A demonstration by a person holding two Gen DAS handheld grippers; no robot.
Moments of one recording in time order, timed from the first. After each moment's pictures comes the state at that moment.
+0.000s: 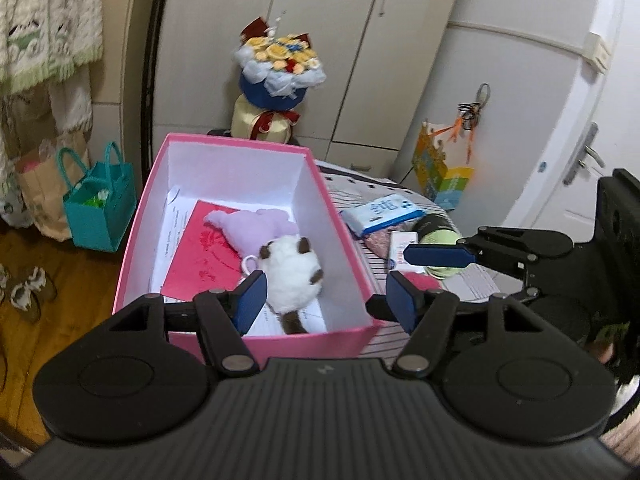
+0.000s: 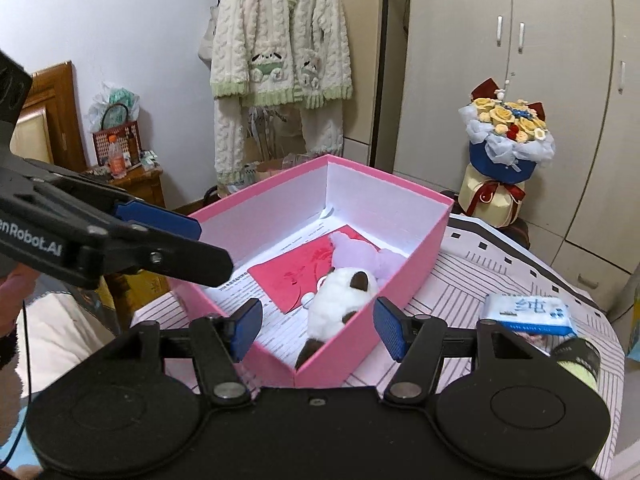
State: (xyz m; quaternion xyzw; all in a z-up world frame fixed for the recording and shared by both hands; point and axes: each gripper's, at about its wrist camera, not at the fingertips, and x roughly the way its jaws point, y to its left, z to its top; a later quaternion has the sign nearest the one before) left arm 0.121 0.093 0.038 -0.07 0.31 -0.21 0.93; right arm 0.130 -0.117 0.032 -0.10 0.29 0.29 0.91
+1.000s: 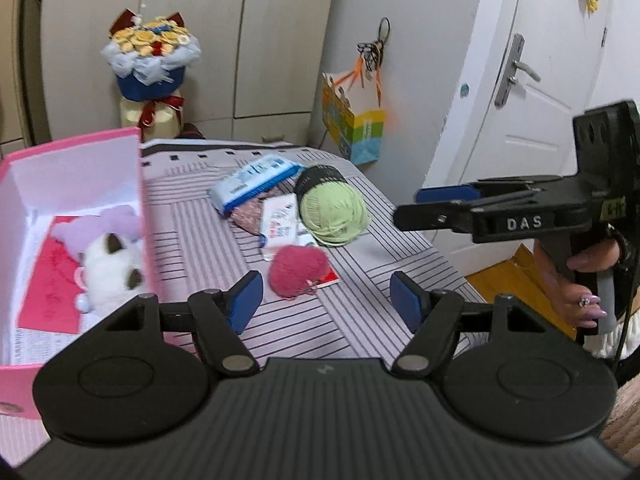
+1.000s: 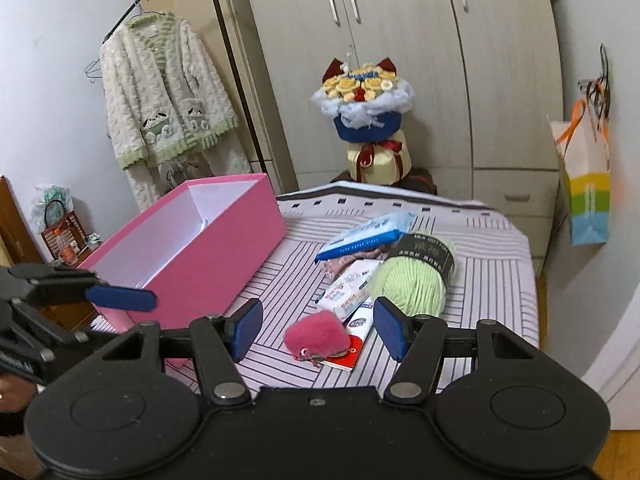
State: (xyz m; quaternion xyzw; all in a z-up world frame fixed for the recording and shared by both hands) left arm 0.127 -0.057 -0.005 0.01 0.32 -0.32 0.89; right arm 0.140 -0.311 -0.006 0.06 0.30 0.20 0.93
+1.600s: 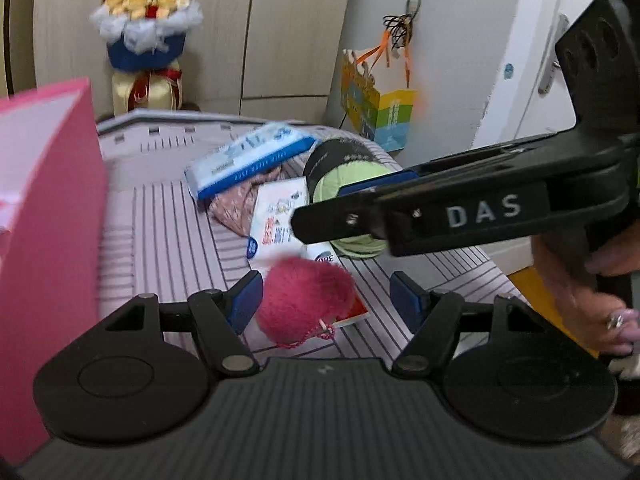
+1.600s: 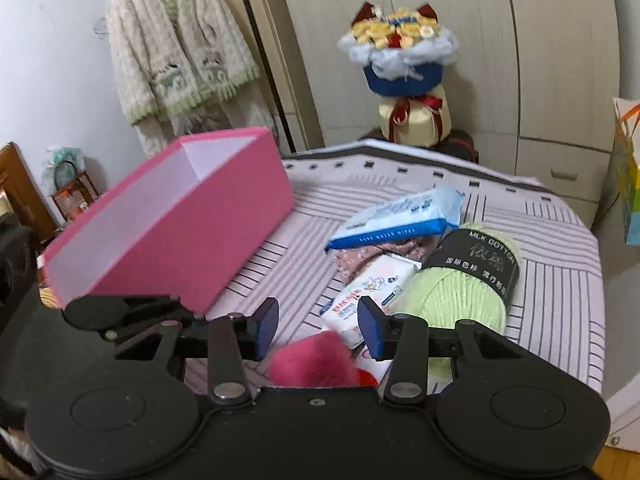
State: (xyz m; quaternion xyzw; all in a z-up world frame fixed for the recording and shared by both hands) left arm 0.205 -0.111 -0.078 0.00 0.33 -0.29 0.90; right arm 0.237 -0.279 -0.047 0.04 0.36 0.25 0.90
